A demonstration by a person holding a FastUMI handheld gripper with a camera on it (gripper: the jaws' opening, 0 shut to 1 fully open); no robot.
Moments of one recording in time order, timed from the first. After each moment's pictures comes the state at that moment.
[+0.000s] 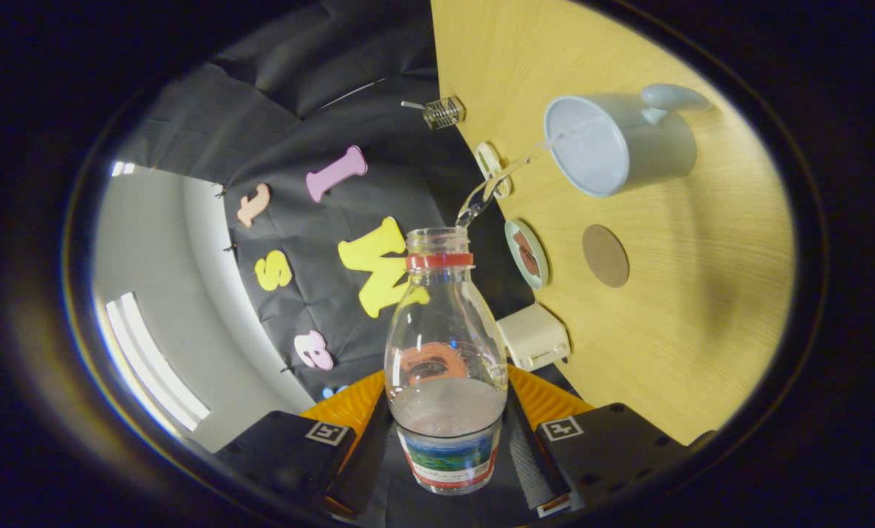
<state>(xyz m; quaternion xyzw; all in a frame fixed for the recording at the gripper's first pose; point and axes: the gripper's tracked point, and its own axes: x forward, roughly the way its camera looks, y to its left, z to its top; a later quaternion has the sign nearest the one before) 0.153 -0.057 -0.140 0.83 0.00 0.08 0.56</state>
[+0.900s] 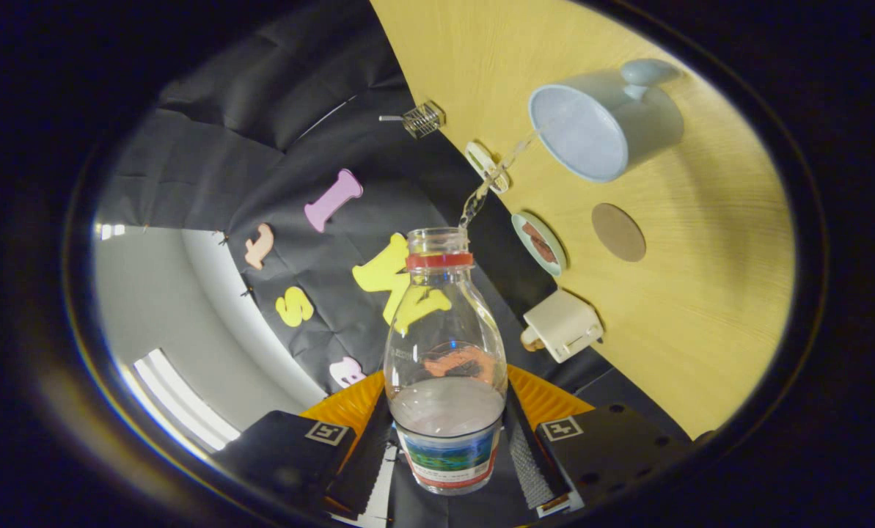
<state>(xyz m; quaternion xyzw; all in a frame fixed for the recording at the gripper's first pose) 0.153 -0.084 -0.116 0.88 -0.03 0.09 0.46</state>
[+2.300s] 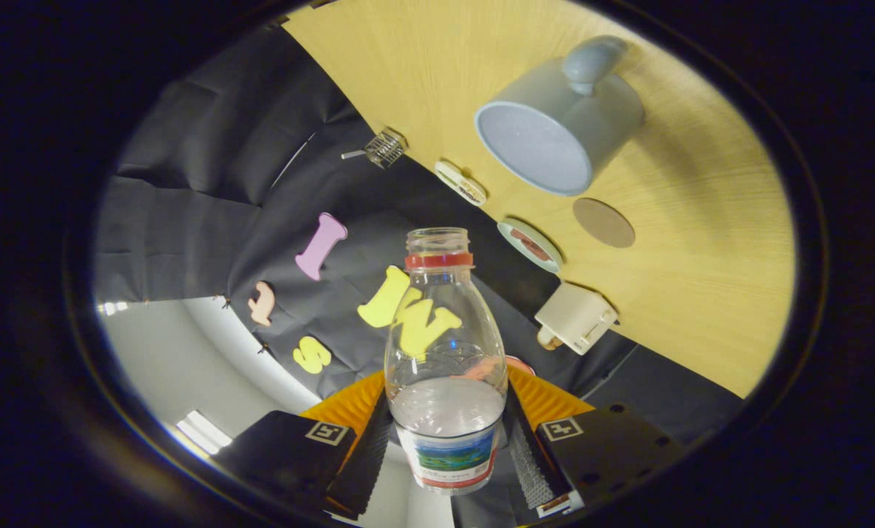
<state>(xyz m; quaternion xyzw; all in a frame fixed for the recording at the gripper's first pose) 0.165 -0.105 -0.126 0.93 -0.04 0.06 0.36</state>
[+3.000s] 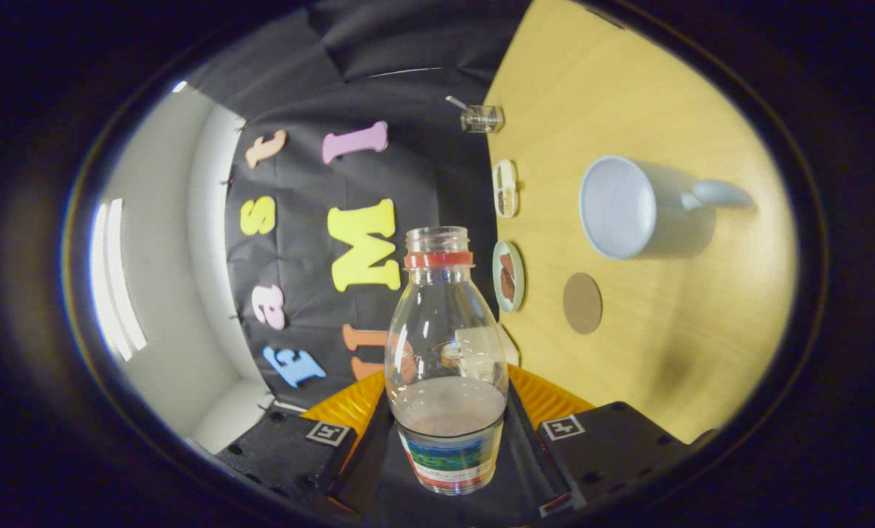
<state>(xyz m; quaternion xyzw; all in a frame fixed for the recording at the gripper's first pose) 0.152 -0.046 -0.157 0.67 0.04 0.04 0.74</state>
